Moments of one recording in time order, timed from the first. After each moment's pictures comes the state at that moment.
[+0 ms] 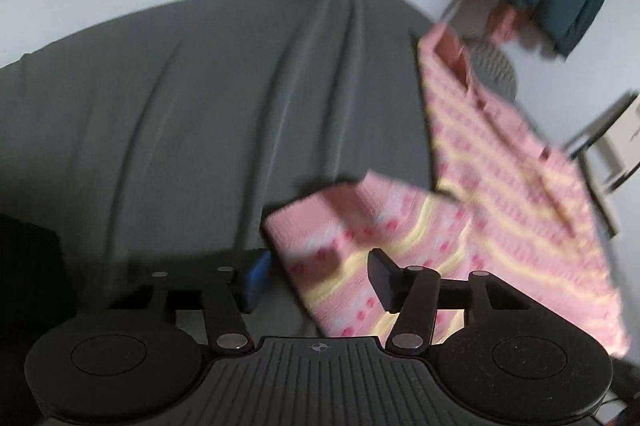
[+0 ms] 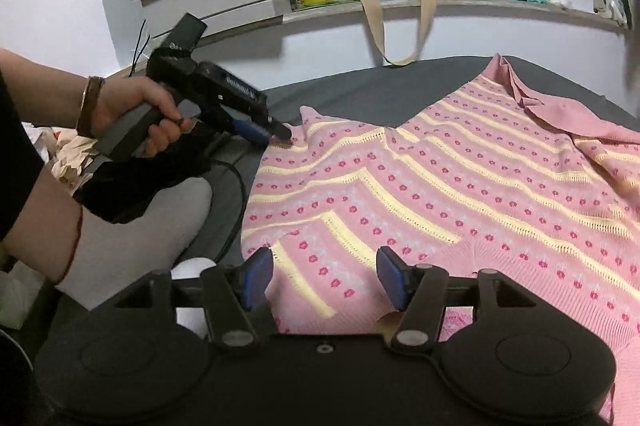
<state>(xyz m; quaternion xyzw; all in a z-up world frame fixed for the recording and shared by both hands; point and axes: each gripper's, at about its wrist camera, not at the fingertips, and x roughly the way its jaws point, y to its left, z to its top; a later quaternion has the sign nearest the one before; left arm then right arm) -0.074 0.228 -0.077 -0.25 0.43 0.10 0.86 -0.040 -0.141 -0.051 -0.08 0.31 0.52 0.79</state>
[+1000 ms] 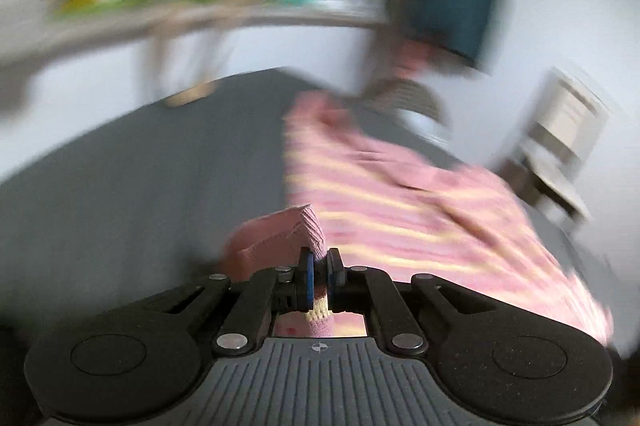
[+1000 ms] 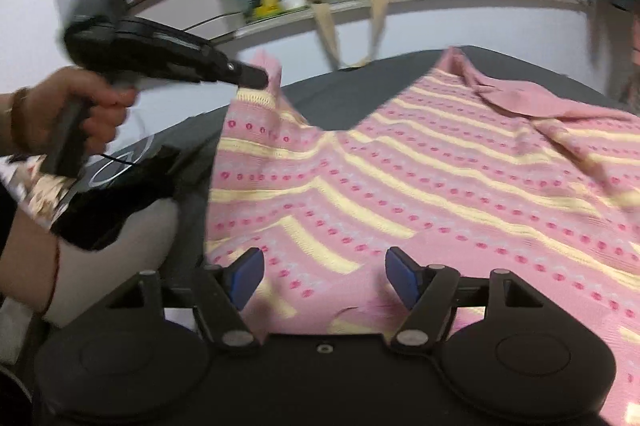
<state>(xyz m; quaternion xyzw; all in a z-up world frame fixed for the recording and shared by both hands) -0.066 0.127 0.019 -0.13 0.31 -0.03 0.94 -0.020 -0.162 -0.047 -0.04 0.33 0.46 0.83</state>
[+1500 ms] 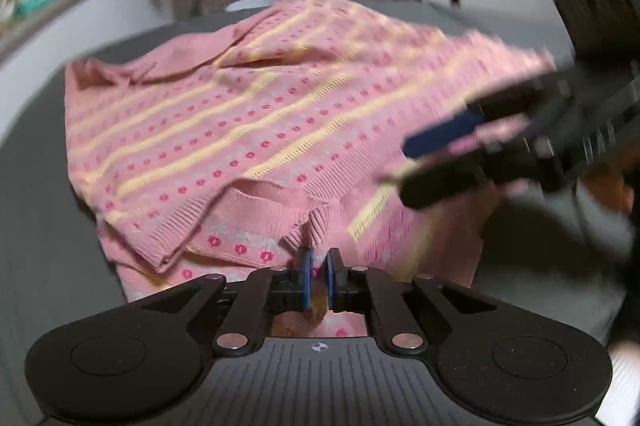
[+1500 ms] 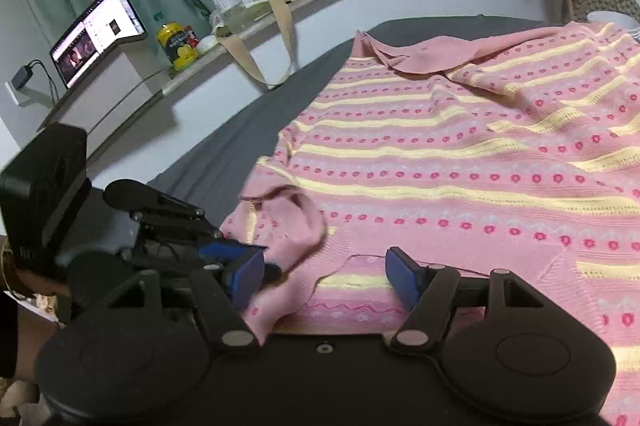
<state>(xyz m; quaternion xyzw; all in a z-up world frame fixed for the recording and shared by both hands) -0.057 -0.017 -0.036 0.15 0.41 -0.20 0.88 0.022 -0.207 -0.064 0.10 0.38 0.41 0.82</state>
